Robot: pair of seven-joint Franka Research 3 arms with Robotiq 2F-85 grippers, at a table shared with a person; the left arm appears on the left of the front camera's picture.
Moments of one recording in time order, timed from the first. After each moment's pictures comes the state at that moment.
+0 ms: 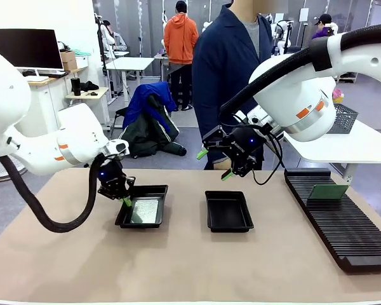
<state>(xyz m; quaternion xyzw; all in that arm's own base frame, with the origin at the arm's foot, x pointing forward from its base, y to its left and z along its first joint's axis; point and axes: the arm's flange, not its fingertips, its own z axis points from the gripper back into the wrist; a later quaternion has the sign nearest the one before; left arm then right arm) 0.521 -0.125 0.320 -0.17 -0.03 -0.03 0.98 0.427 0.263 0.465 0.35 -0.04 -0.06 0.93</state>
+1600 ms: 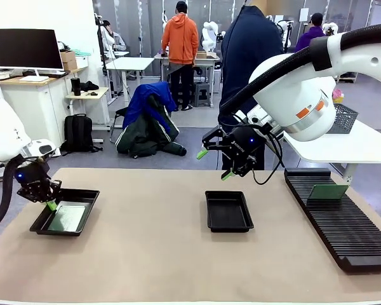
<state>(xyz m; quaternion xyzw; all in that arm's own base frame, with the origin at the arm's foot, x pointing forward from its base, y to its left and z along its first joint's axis) 0.487 0.073 0.330 -0.10 -0.03 0.00 0.99 0.428 0.263 0.465 0.35 -0.04 -0.06 0.93</state>
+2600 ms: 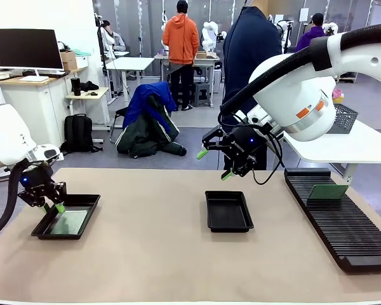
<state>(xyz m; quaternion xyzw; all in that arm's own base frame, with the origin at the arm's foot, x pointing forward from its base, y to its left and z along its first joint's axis) 0.490 0.067 0.317 -0.09 -0.02 0.01 1.00 0.428 0.263 0.465 0.35 -0.04 -0.06 0.93</state>
